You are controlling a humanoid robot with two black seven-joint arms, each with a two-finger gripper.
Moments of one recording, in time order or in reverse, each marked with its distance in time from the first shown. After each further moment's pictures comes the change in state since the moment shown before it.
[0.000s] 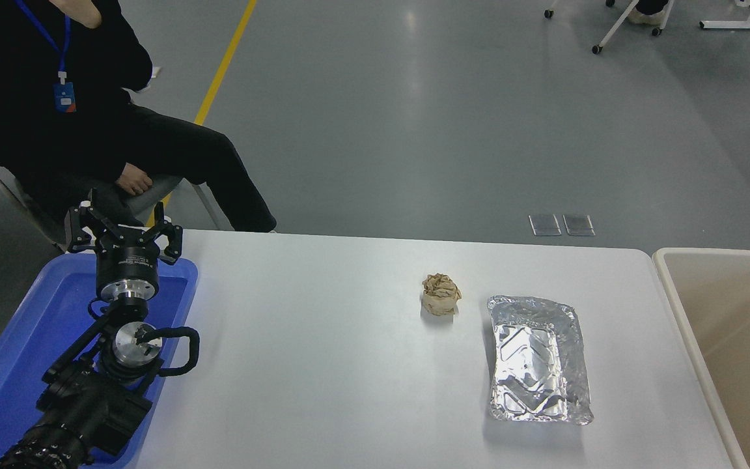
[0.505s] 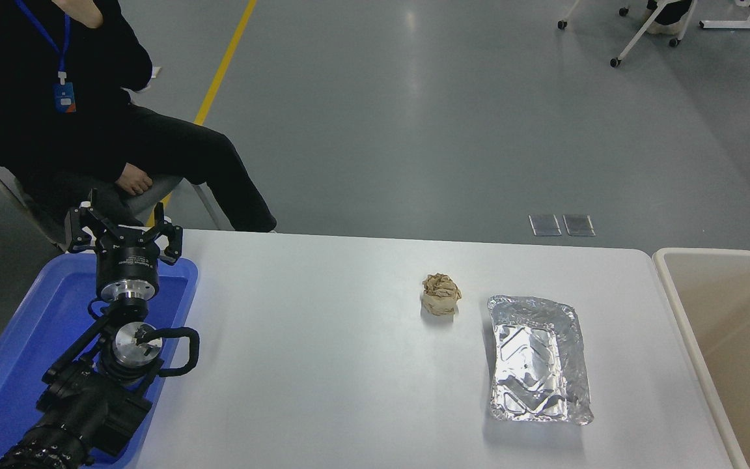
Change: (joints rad) left arm 0.001 0.000 0.000 0.000 0.000 -0.001 0.000; right arm 0.063 0.005 -0.011 0.002 -0.026 0.038 0.004
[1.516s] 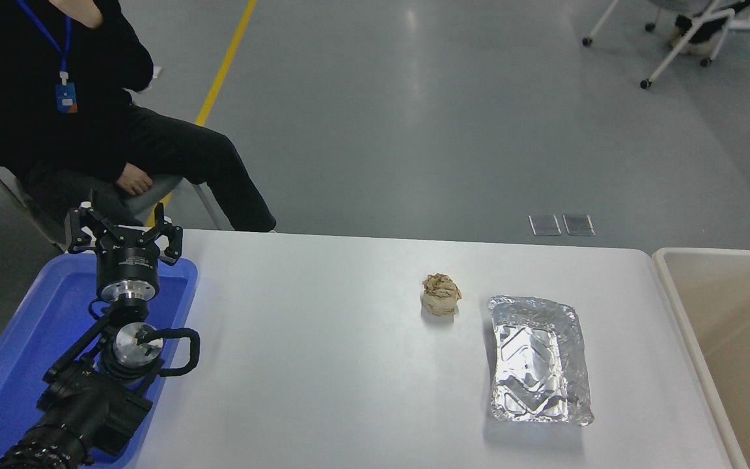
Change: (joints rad) left arm 0.000 0.000 0.000 0.000 0.000 0.000 0.000; right arm 0.537 -0.602 0.155 0.930 -0.099 0.097 -0.002
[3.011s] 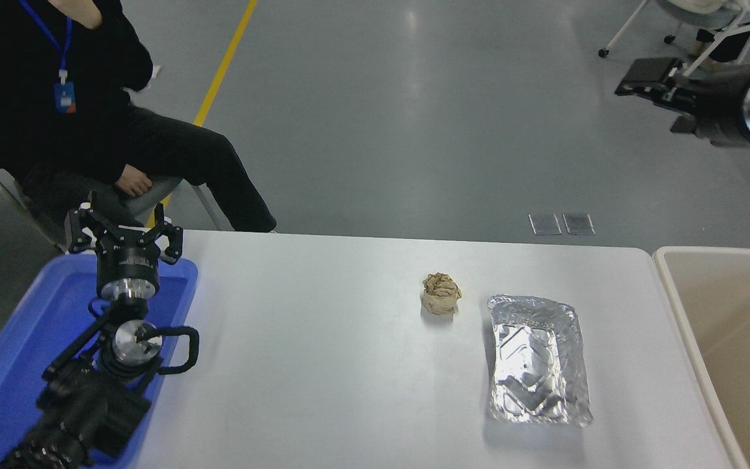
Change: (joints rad) left arm 0.000 0.000 0.000 0.000 0.000 0.000 0.000; right arm 1.136 0.428 -1.213 0.566 -0.149 0.054 0.003
